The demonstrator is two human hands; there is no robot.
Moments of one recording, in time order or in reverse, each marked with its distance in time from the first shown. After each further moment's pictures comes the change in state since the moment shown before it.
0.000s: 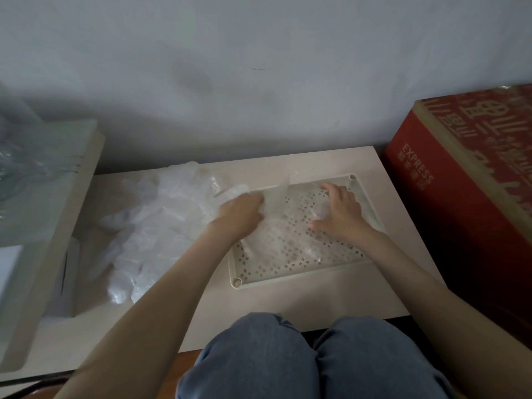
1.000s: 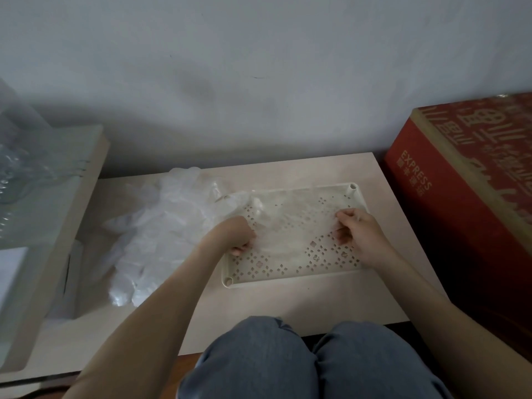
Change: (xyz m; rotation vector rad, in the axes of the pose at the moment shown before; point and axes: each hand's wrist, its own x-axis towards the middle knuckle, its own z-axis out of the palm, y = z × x) left_hand -0.008 -0.009 0.010 -0.559 -0.339 -0.410; right_hand -0.018 0.029 0.001 1.154 0.051 0.367
